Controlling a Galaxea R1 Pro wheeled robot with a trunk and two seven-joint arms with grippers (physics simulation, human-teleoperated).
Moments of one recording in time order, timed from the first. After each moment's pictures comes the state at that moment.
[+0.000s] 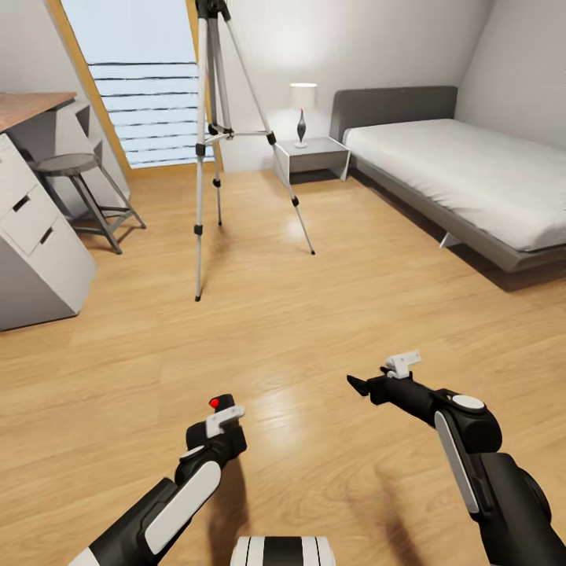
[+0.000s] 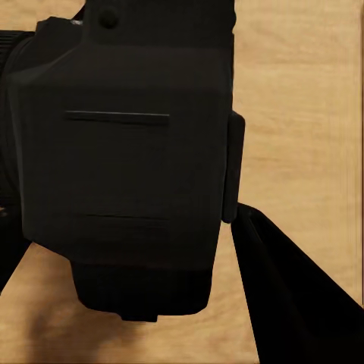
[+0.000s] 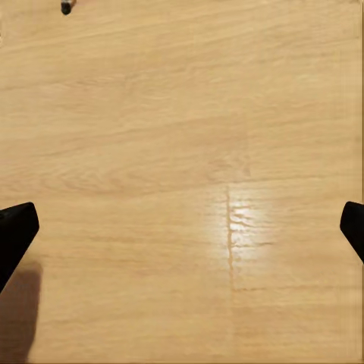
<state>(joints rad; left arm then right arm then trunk) -0.46 0.12 -0.68 -1.22 1.05 0.27 0.75 -0.40 -0.10 -0.03 -1.61 0.00 0.76 0.47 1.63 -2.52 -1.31</state>
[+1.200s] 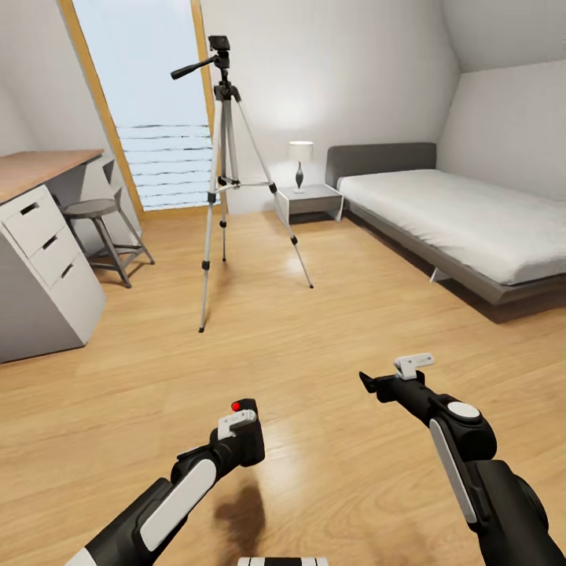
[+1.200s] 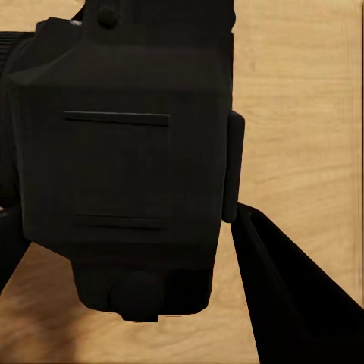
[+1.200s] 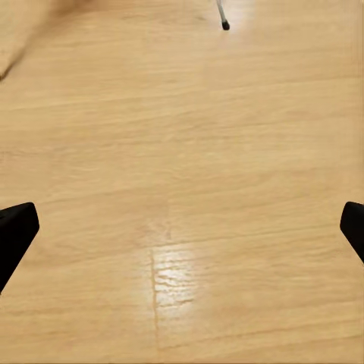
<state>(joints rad) -0.46 0.13 -0.66 -1.21 1.11 0.39 0.52 -0.38 -0.10 0.00 -1.61 0.00 0.69 0.23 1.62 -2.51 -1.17</state>
